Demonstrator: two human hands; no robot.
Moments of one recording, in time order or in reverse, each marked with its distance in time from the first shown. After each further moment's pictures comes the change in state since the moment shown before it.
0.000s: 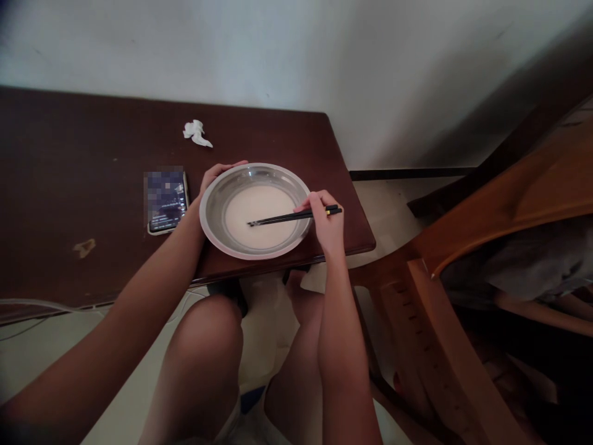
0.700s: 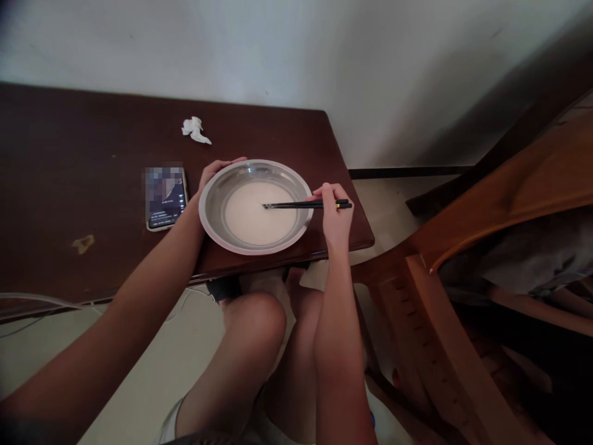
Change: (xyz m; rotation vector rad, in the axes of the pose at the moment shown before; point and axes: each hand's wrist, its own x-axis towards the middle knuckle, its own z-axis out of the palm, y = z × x) left_hand -0.002 -0.003 0.001 -0.026 0.015 0.004; right_hand 0.001 0.001 -0.009 -0.045 0.158 -0.046
